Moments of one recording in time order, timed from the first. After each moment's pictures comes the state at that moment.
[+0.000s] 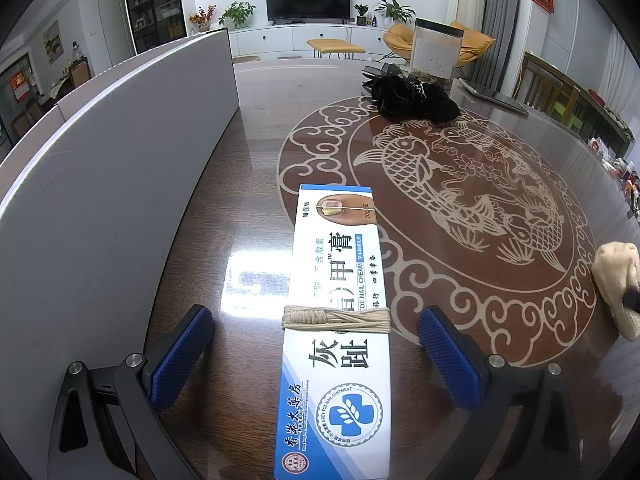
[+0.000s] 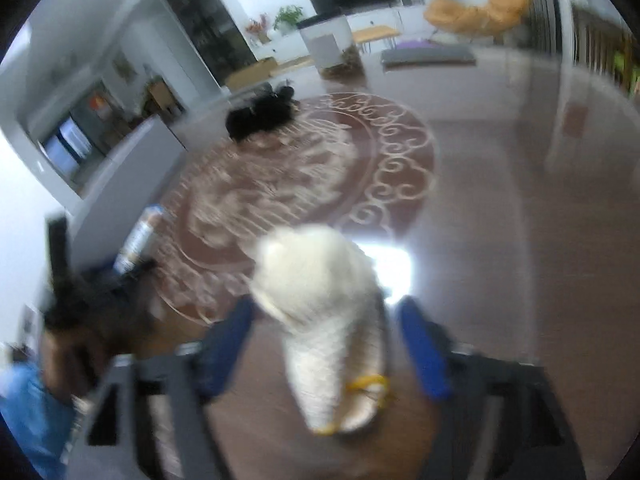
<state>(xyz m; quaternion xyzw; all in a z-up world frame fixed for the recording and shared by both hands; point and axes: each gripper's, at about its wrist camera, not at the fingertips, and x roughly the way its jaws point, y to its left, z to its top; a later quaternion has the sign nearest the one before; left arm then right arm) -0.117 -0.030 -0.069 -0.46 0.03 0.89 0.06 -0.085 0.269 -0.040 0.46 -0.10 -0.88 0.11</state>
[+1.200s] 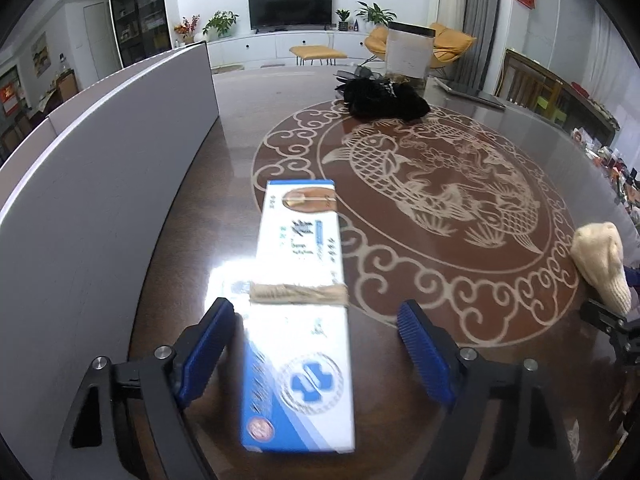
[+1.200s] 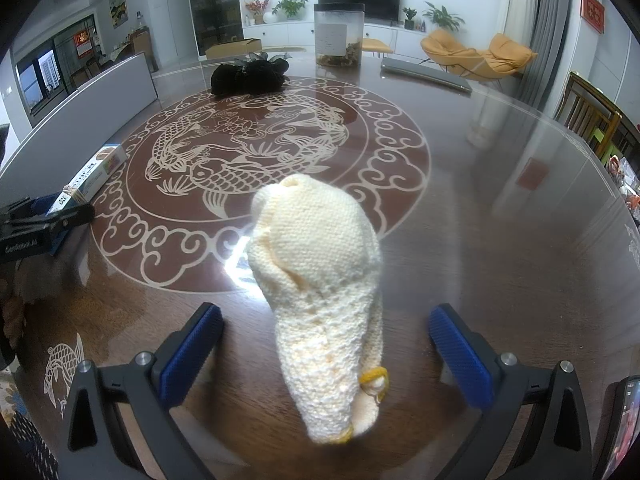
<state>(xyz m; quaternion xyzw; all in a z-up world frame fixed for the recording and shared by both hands) -0.097 -0.018 -0.064 -0.44 0.04 0.89 0.09 -0.083 0.237 -0.063 0.46 0.03 -0.89 0.04</state>
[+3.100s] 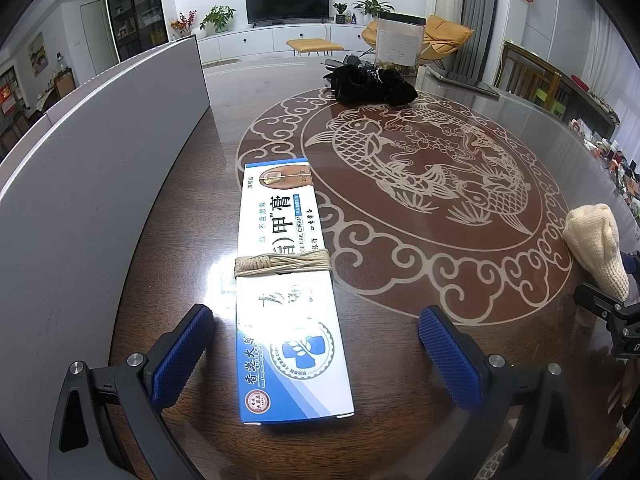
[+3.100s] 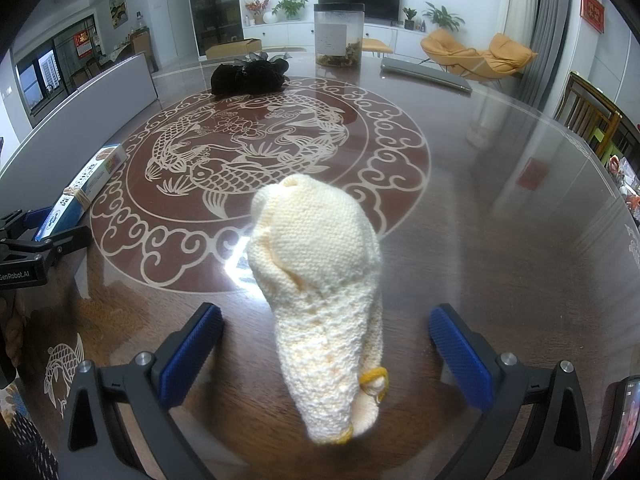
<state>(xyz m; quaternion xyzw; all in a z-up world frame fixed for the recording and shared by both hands) -0.091 -0.007 -0.069 -0.46 0.05 0.88 0.09 -0.083 0.237 -0.063 0.46 0.03 -0.89 0.04</state>
